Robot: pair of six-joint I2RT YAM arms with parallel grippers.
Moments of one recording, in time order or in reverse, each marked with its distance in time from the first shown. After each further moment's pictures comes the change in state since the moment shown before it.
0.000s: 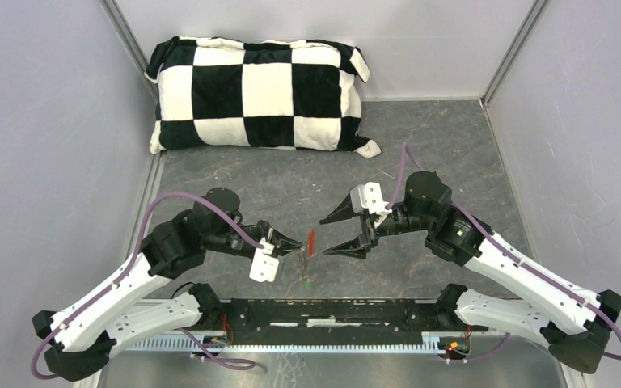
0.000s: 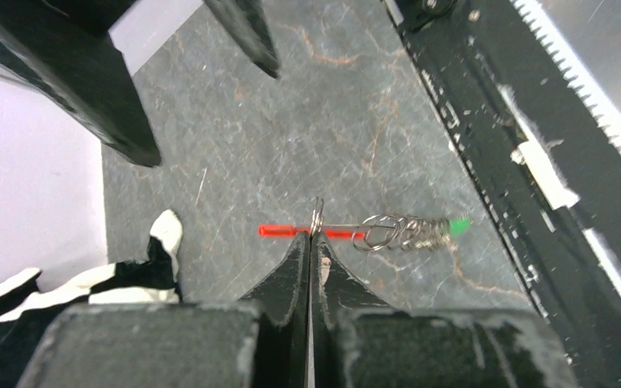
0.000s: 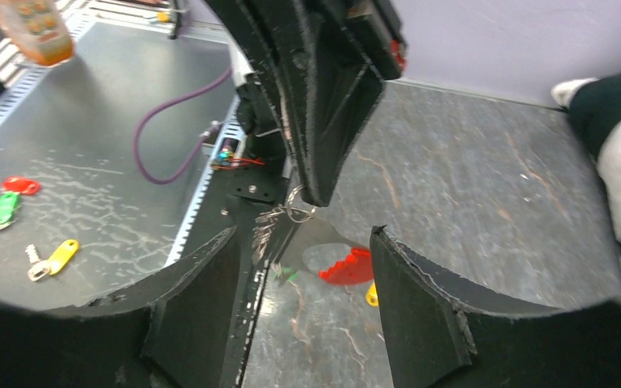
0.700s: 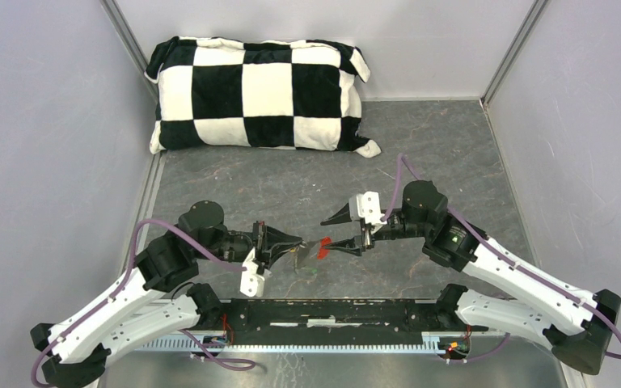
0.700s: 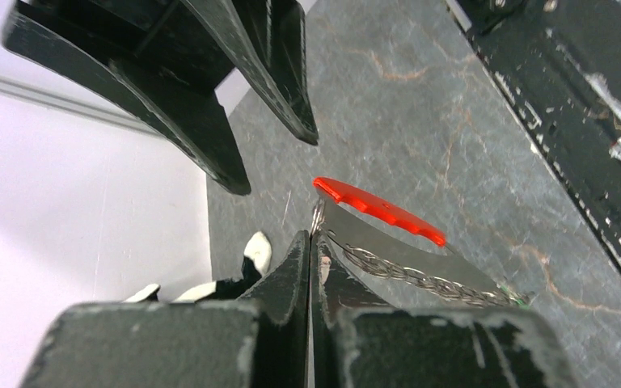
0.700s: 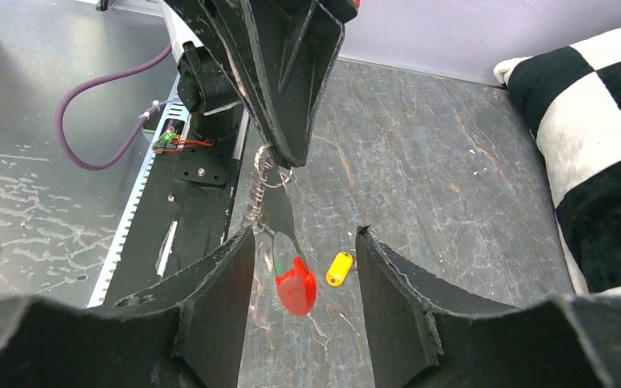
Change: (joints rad) left arm 0.000 -0.137 -0.156 0.203 -0.015 0.124; right arm 0.022 -0.026 -0.094 0.064 0.112 -0.075
